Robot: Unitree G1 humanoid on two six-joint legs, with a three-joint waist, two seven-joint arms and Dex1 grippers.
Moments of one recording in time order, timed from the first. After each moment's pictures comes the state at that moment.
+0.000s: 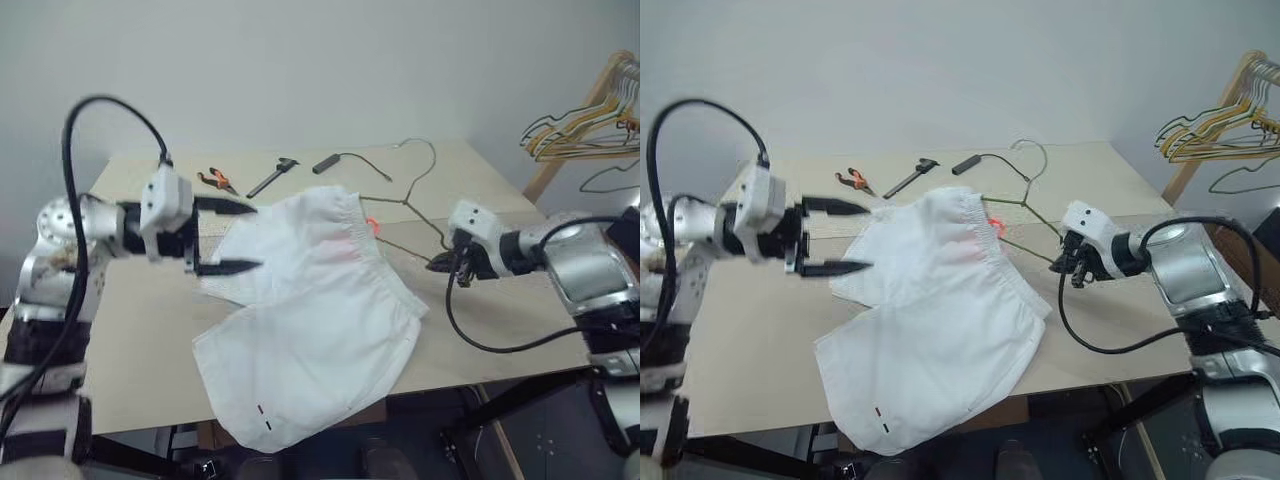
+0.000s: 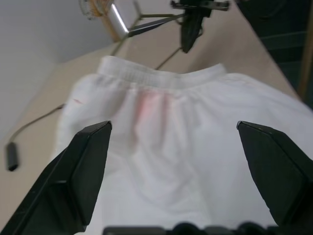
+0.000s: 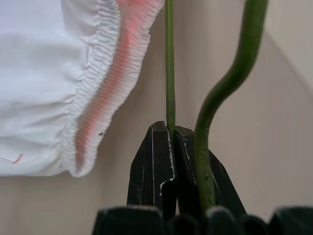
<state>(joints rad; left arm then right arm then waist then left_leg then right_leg) -0.73 0.83 0.03 0.16 -0.40 0.17 -1.37 -0.70 -0.89 0.25 0.02 0.06 0.62 1.16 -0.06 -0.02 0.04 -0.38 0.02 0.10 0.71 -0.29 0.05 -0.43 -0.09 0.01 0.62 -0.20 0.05</state>
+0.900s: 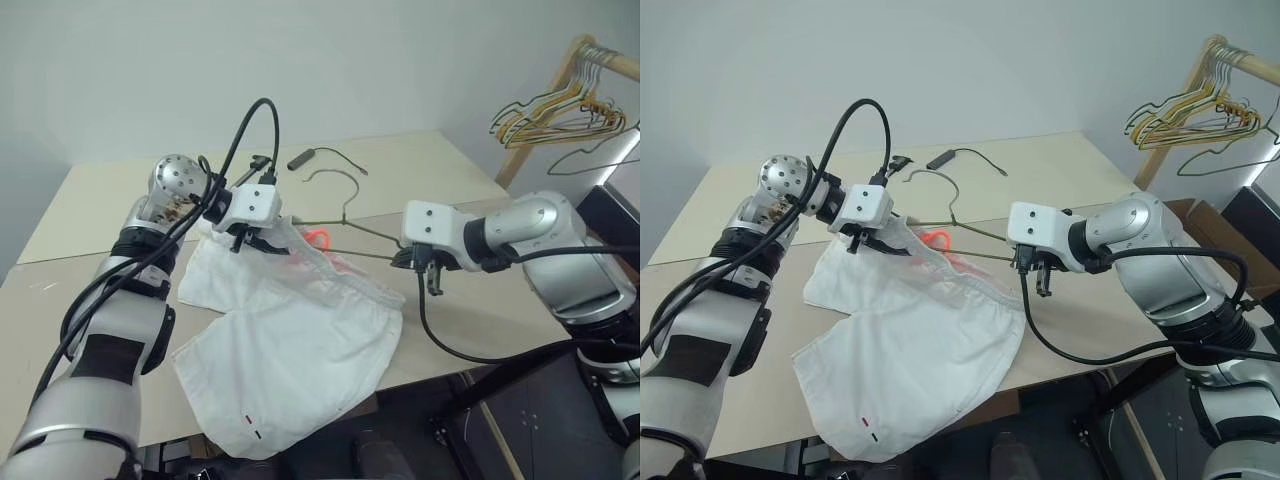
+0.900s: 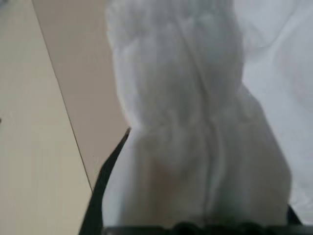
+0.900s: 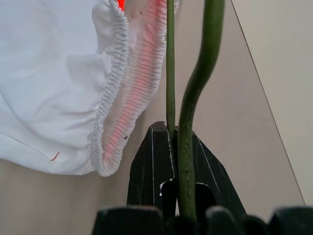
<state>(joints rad) -1.17 0.56 -0.33 0.97 0.05 -0.44 -1.53 -0.78 -0.88 0.36 -0.30 0.03 0.77 1.20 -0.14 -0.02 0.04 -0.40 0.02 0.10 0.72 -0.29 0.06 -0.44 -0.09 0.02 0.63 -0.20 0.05</state>
